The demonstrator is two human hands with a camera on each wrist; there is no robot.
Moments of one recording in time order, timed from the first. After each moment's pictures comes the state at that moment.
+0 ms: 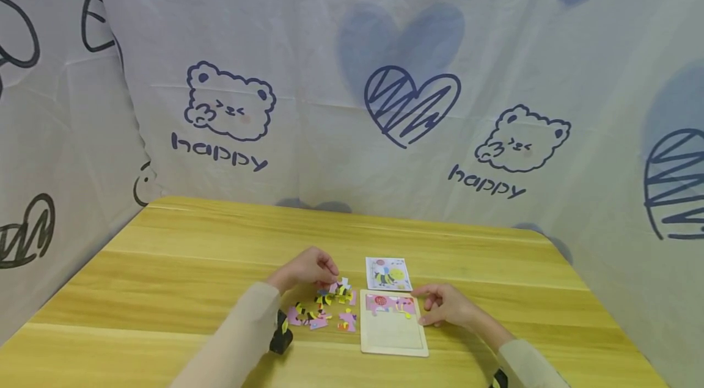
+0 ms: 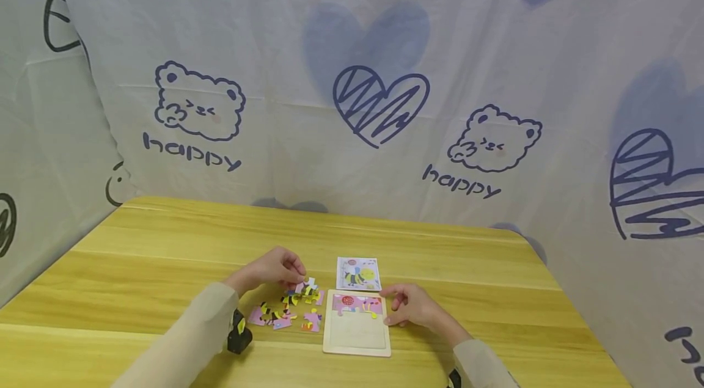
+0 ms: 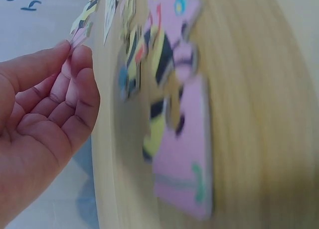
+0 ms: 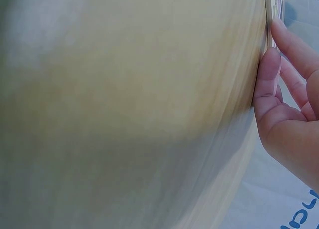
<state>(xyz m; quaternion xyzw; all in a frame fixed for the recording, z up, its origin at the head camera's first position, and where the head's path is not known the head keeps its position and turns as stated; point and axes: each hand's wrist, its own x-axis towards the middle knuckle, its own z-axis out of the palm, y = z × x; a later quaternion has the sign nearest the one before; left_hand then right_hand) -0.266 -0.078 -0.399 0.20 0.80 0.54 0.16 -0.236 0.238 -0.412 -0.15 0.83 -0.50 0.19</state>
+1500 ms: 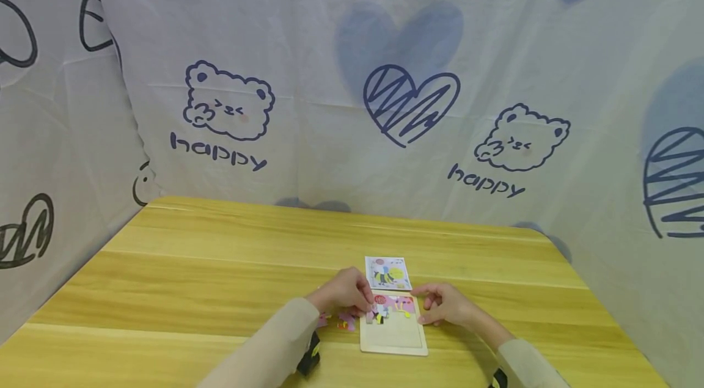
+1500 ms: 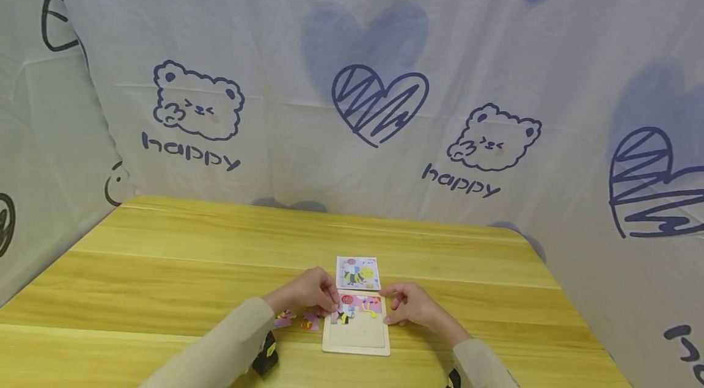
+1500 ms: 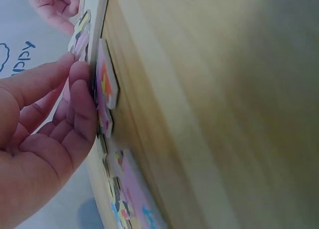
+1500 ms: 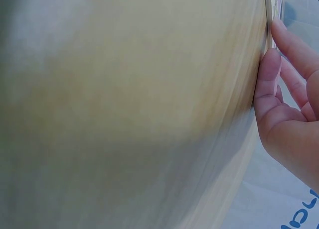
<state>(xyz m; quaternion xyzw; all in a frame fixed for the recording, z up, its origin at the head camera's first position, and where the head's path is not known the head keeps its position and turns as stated) -0.236 -0.009 -0.405 0.16 0.80 0.54 0.19 -0.236 0.238 -0.414 -0.15 0.82 -0.51 0.20</state>
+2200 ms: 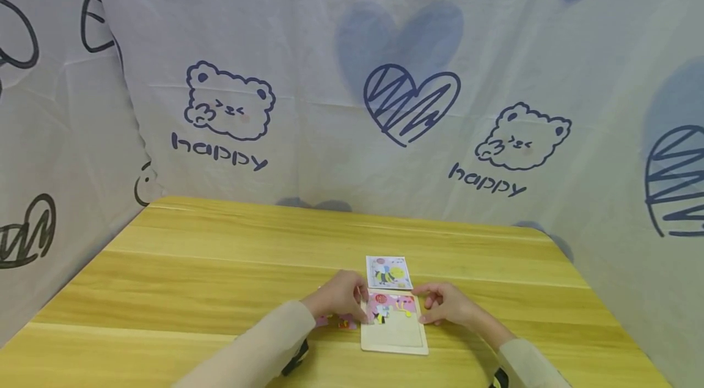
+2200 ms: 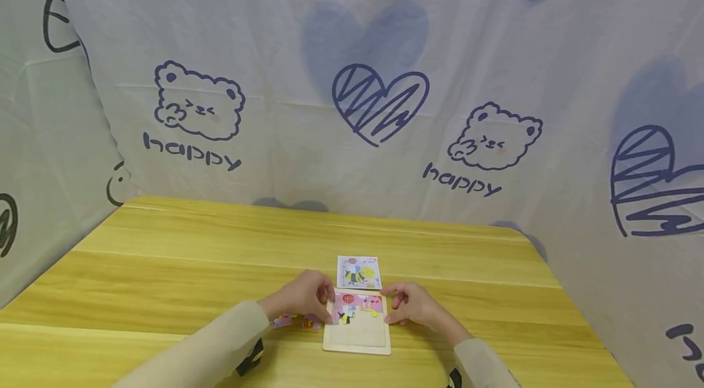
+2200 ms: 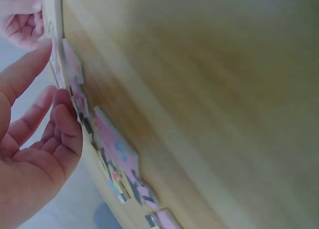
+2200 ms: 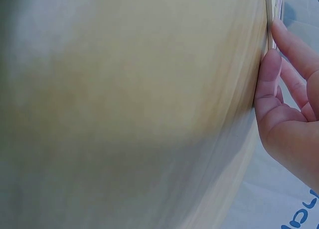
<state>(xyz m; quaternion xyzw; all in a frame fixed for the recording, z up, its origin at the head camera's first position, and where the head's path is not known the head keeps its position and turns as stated) -0.228 -0.017 -0.404 0.23 0.87 0.42 0.11 -0.236 0.238 -0.414 -0.15 0.82 -0.52 0.19</state>
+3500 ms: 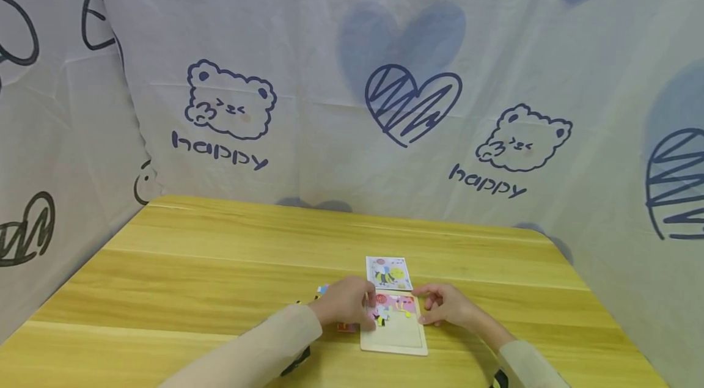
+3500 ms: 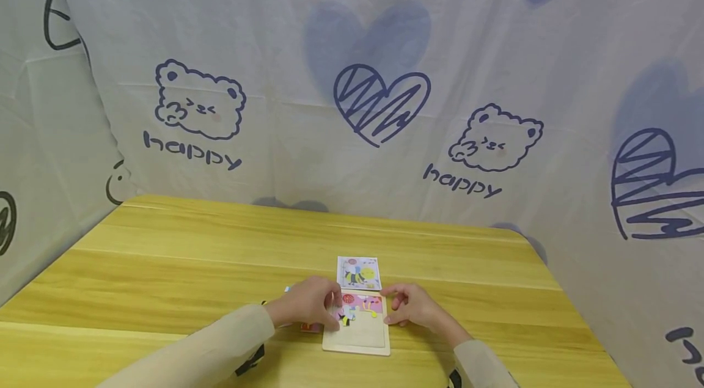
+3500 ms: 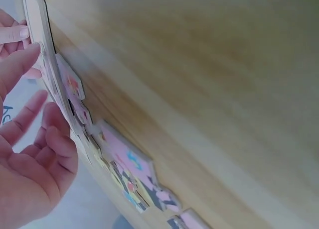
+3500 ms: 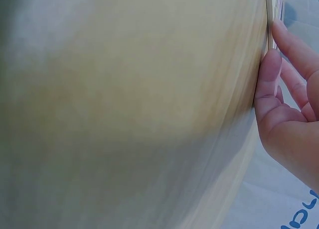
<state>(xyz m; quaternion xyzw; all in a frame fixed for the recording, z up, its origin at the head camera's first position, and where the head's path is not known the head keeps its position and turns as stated) -0.219 -0.006 -0.400 0.26 0.92 0.28 0.09 -0.236 0.238 -0.414 -0.16 0.82 -0.51 0.20</state>
